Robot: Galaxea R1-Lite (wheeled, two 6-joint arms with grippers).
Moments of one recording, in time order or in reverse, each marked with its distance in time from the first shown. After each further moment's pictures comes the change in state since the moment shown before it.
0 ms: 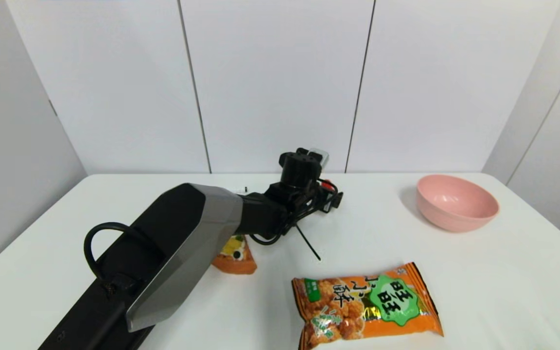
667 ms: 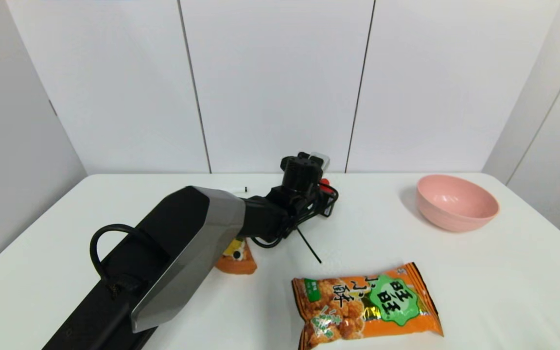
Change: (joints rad) left arm -0.003 0.016 0.000 0.000 -0.003 0.000; right arm 0.000 0.000 0.000 0.000 0.000 0.000
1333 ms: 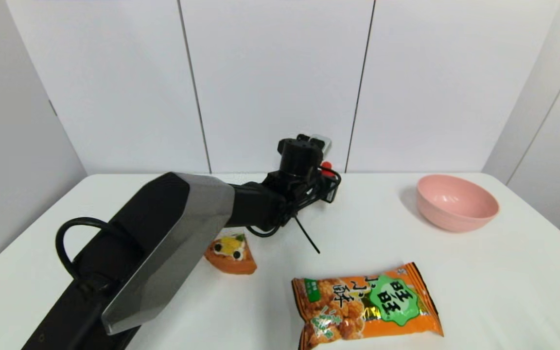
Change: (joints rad) left arm -0.012 -0.112 0.033 0.008 0.000 0.008; right arm 0.000 0.000 0.000 0.000 0.000 0.000
